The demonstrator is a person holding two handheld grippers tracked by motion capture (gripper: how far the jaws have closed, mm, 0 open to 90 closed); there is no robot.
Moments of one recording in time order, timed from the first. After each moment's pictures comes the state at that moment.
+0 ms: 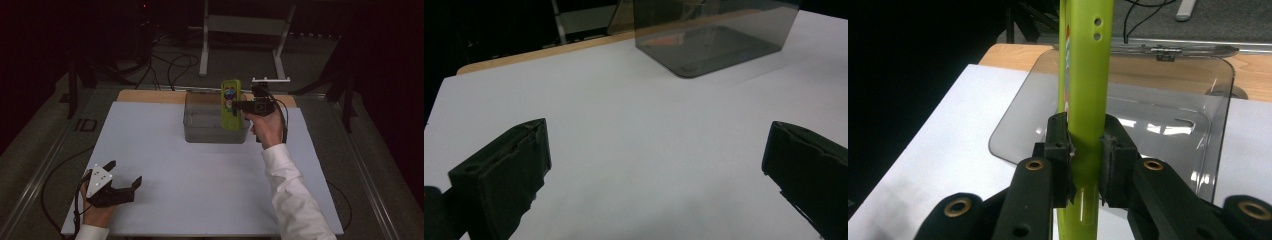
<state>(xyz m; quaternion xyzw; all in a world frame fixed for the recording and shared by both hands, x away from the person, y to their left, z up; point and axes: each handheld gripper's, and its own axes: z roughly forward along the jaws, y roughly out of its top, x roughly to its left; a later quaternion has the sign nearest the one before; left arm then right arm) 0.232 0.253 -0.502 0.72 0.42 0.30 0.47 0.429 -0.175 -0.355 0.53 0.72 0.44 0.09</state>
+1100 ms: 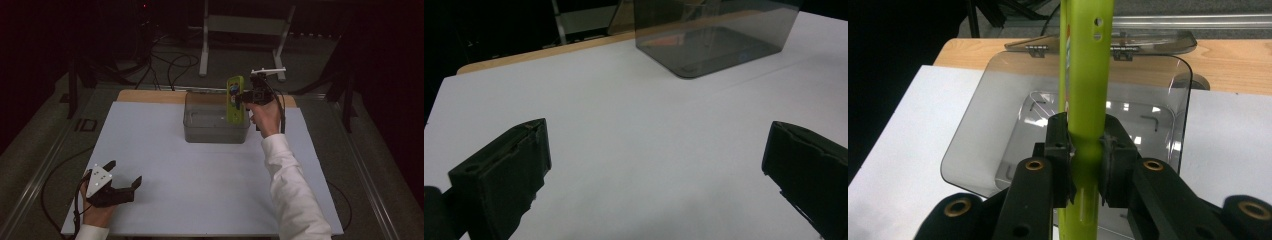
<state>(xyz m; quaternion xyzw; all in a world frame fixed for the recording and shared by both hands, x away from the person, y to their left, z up) 0.232 0.253 -0.502 0.72 0.42 0.30 0.47 0.472 -0.177 -0.359 0.59 0.71 0.38 0.09</state>
